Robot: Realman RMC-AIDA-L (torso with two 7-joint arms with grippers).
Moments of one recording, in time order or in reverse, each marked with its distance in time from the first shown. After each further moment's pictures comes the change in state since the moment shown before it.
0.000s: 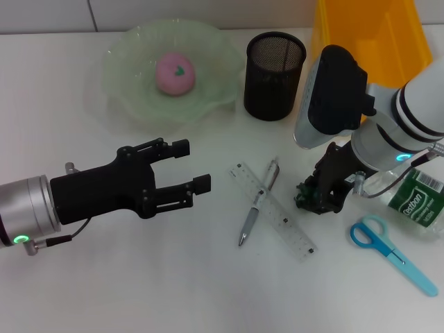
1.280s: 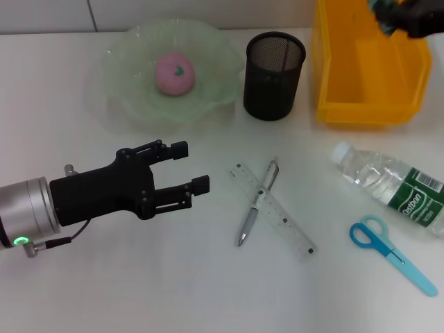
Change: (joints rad) left arm 0.000 0.002 -0.002 -0.014 0.000 -0.006 0.001; right arm -0.145 -0.010 0.788 -0.088 0.485 0.077 -0.203
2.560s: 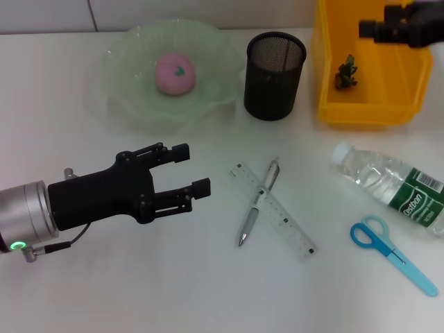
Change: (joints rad) left arm 0.010 -0.001 0.000 0.000 -0.008 0.034 -0.011; right arm 0.015 -0.029 0.028 0.046 0.019 -0.097 -0.023
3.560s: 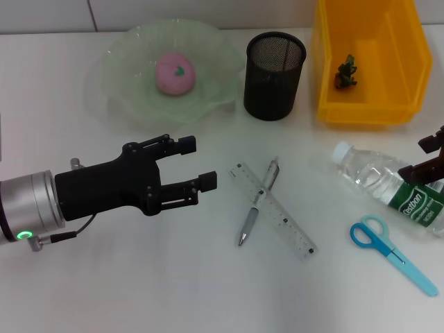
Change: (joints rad) left arm -0.031 -0.001 0.000 0.000 0.004 -0.010 0.007; right arm -0.017 0.030 -0.141 -0.269 -0.518 -0.390 0.126
